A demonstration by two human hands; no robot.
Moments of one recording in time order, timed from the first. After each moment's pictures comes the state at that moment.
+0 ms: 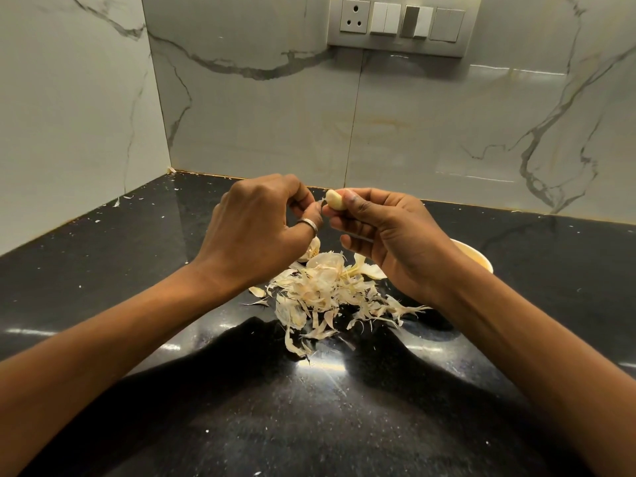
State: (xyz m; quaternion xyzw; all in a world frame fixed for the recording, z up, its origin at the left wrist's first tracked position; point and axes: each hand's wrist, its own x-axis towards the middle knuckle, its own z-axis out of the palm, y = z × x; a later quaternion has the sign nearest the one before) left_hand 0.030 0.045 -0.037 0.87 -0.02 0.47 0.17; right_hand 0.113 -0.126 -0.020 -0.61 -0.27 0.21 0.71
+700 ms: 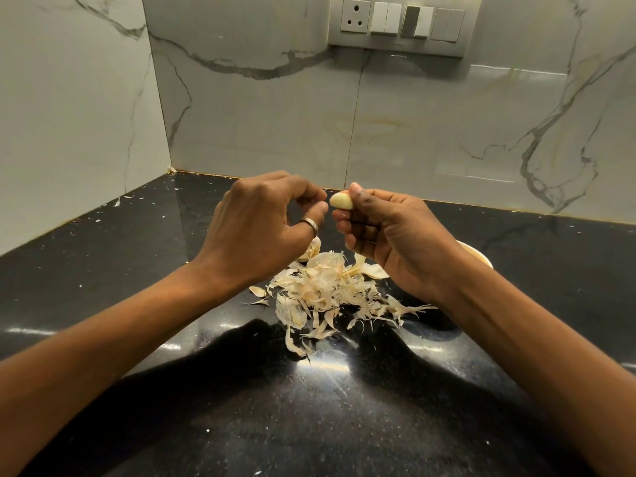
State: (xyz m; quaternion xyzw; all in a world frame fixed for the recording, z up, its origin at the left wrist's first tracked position) left_hand 0.029 0.046 -0.036 0.86 -0.06 0.48 0.17; right_hand 0.113 -0.128 -0.017 -0.58 -0.25 0.25 0.73
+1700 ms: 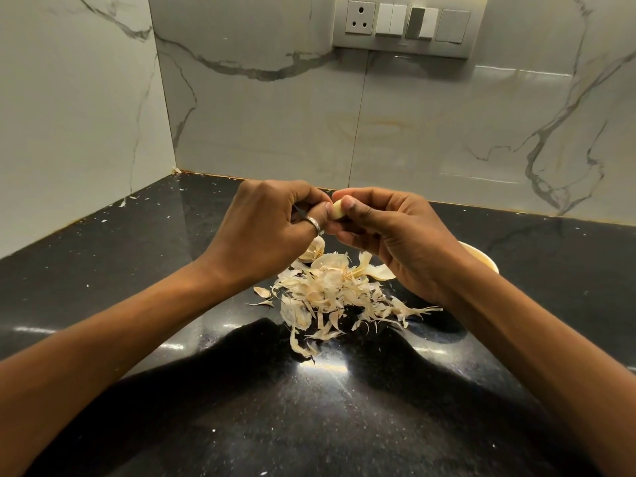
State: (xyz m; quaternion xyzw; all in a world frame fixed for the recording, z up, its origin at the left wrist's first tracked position) left_hand 0.025 0.042 -0.030 0.87 -0.08 0.45 0.21; right_hand 0.111 -0.128 -0.015 -0.59 -0.31 0.23 0.71
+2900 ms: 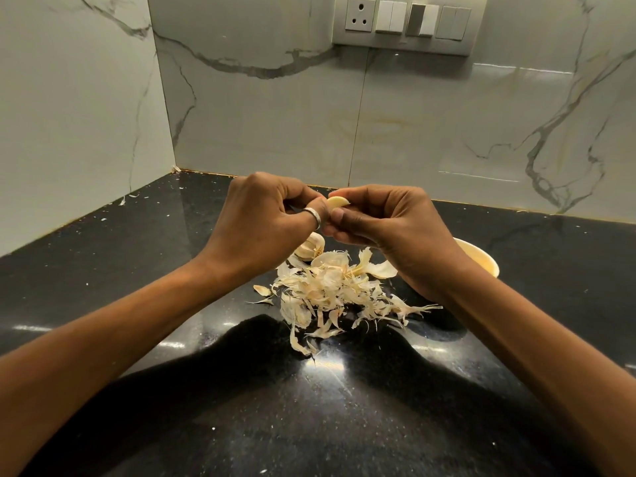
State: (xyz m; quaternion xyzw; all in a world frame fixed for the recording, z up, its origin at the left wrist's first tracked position) left_hand 0.026 0.046 -0.031 0.85 -0.04 0.43 0.28; right_hand 0.107 -0.130 -0.017 -0.64 -0.39 0.14 0.65
